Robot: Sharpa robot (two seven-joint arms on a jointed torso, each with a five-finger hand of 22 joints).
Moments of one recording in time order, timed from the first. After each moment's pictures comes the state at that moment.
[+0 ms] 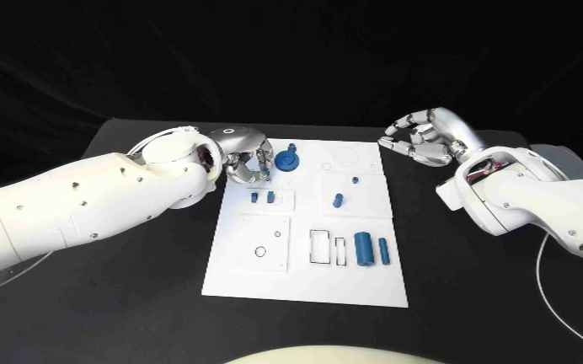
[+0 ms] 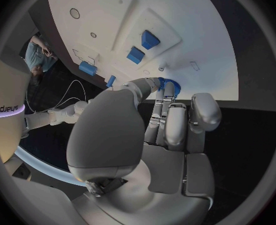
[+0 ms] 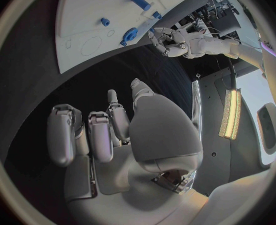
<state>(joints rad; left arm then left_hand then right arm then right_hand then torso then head) 1.24 -0.79 -0.03 1.45 -1.58 -0.13 -0.04 1.42 -0.24 0.61 0.10 0.30 0.94 0.14 0.33 0.39 1.12 0.08 0.28 0.12 1.45 0.00 1.38 1.10 0.12 1.35 0.10 1.24 1.10 1.27 -1.01 -0.12 1.64 -0.98 -0.63 0.02 1.30 -0.08 0.07 0.29 0.24 0.87 0.15 0.29 0.42 1.37 0.06 1.35 1.31 1.47 0.00 1.51 1.31 0.04 1.46 0.10 1.38 1.31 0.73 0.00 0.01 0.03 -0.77</state>
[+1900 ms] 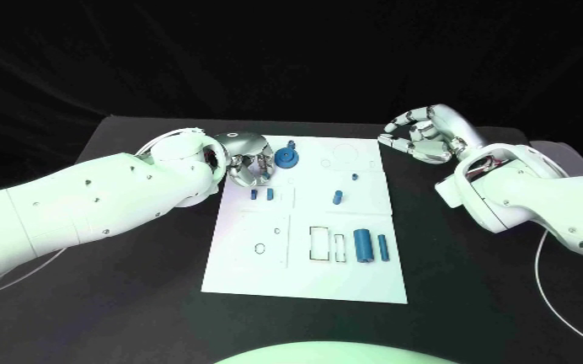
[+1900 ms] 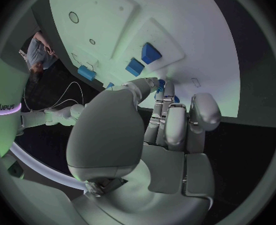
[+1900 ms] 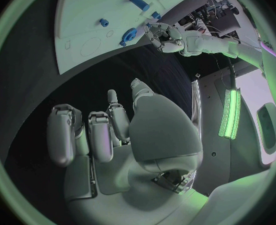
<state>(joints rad) 1.22 -0.75 -0.03 1.40 -1.55 -0.07 -0.06 1.41 -0.25 0.61 0.10 0.30 0.94 0.14 0.33 0.39 1.13 0.08 0.26 0.12 1.45 0.00 1.38 1.09 0.12 1.35 0.10 1.24 1.10 1.27 -1.01 -0.12 1.64 -0.98 -0.63 0.02 1.30 -0.08 0.07 0.29 0.24 0.87 0.15 0.29 0.42 1.37 0.06 1.35 1.31 1.47 0.00 1.51 1.31 0.04 1.46 0.10 1.38 1.31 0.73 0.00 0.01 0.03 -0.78</state>
